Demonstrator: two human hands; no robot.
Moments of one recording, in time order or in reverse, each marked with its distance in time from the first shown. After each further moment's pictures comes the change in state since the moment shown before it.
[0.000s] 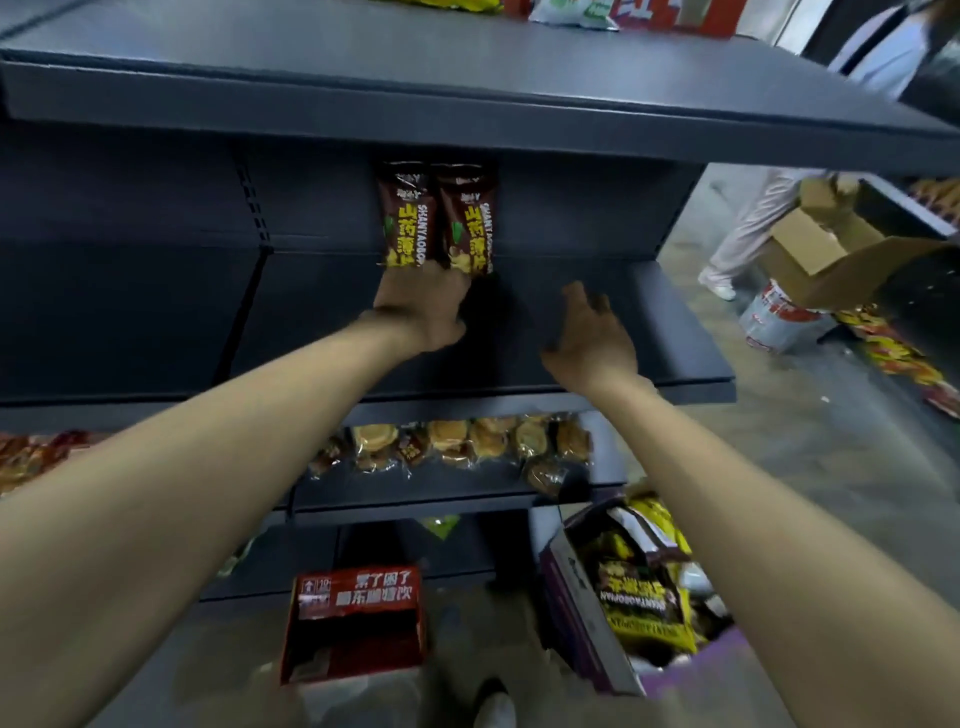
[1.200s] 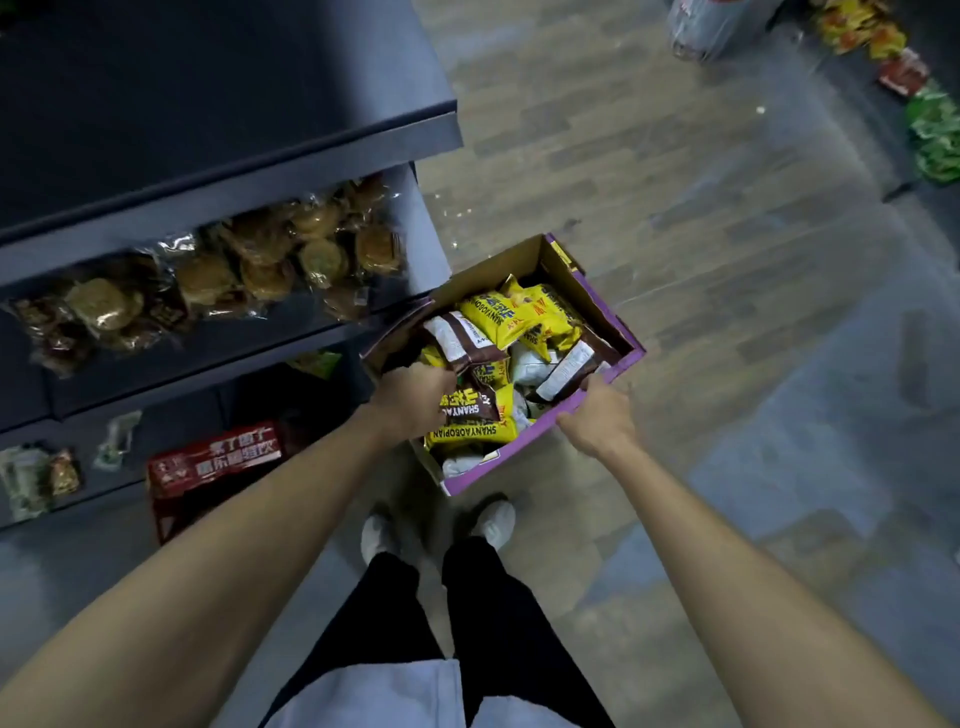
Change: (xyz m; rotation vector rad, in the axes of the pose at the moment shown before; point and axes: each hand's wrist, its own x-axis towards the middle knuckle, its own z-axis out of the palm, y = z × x) left_hand -0.060 0.366 0.267 -0.186 -0.693 0.259; right_hand -0.203 0.428 0.088 0.201 -0.454 0.725
